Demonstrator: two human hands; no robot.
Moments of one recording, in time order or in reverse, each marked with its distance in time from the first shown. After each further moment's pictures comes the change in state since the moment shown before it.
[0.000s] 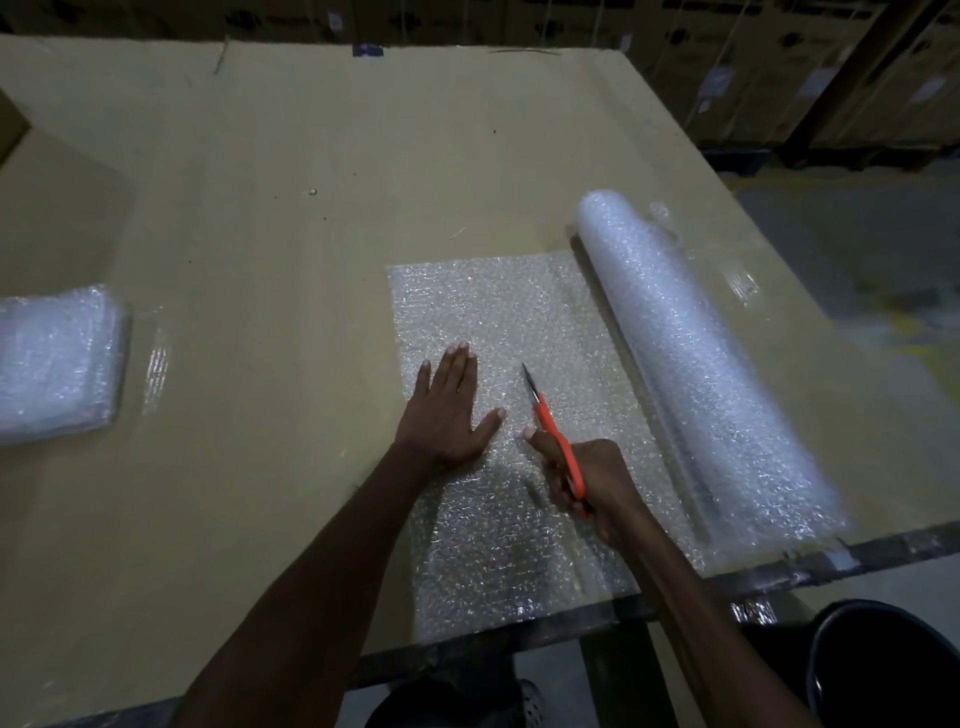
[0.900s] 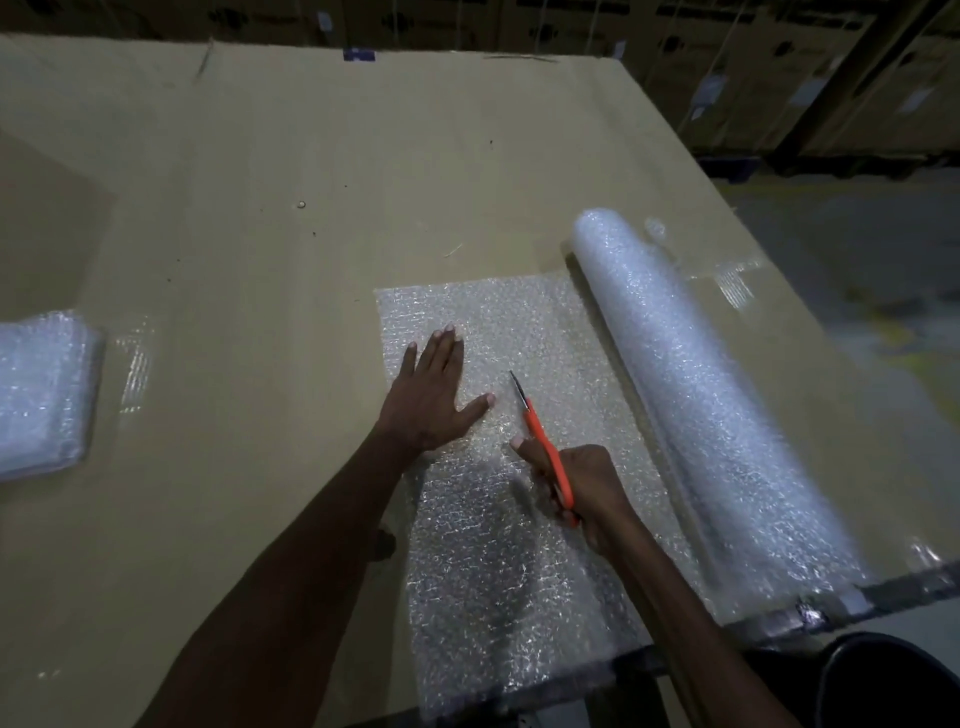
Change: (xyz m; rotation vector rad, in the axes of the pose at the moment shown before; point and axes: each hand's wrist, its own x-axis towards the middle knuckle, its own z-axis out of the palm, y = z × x) left_hand 0.058 -0.041 -0.013 0.038 0.025 0.028; right_hand 0.031 -0.018 0.016 -0.015 0.015 -0.026
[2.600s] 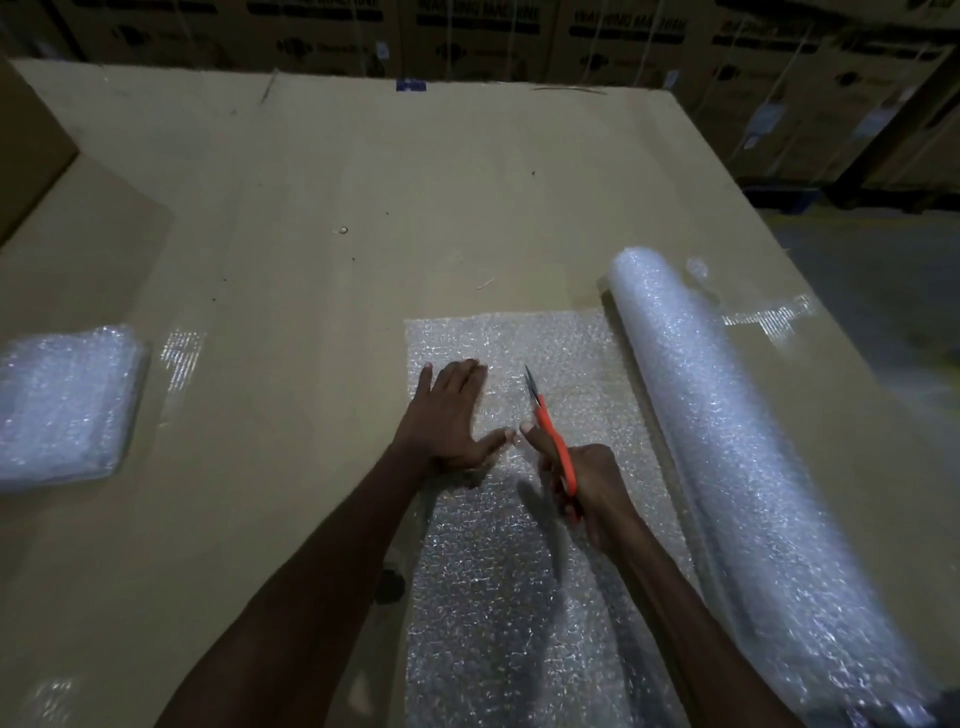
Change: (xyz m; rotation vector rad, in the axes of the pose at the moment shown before) left_hand 0.011 -0.013 -0.009 -0.026 0.055 -0.015; right_hand 0.044 -0.040 0.017 -0.037 -0.035 0.000
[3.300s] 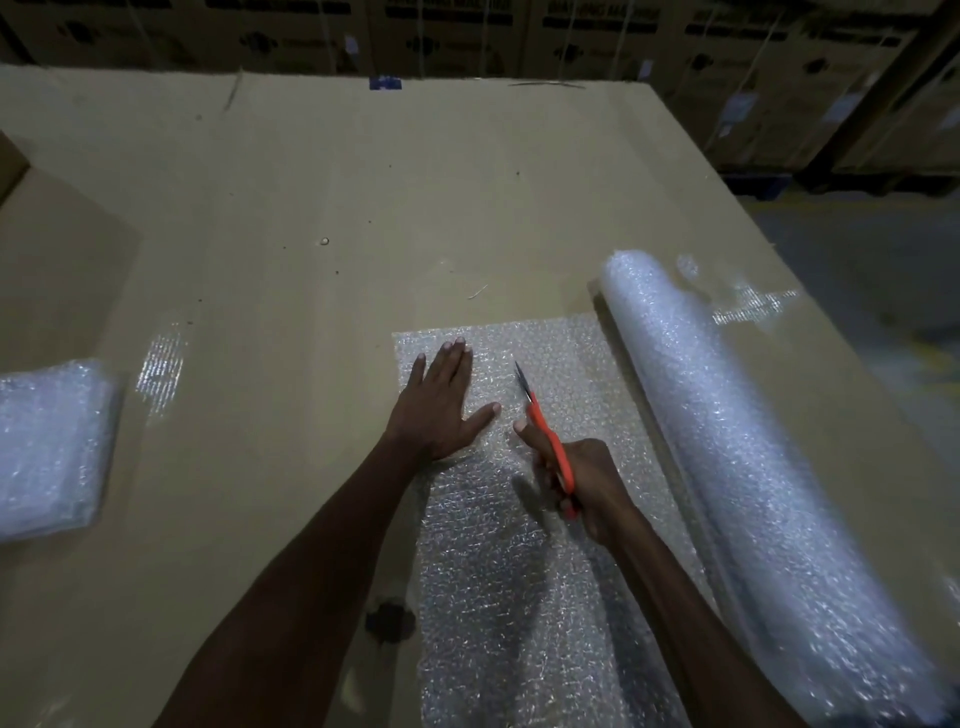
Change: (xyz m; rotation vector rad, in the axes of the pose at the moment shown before) left_hand 0.036 -0.029 0.001 0.028 -0.038 -0.007; right_hand 0.021 -0.011 0.012 0.032 -0.016 0.025
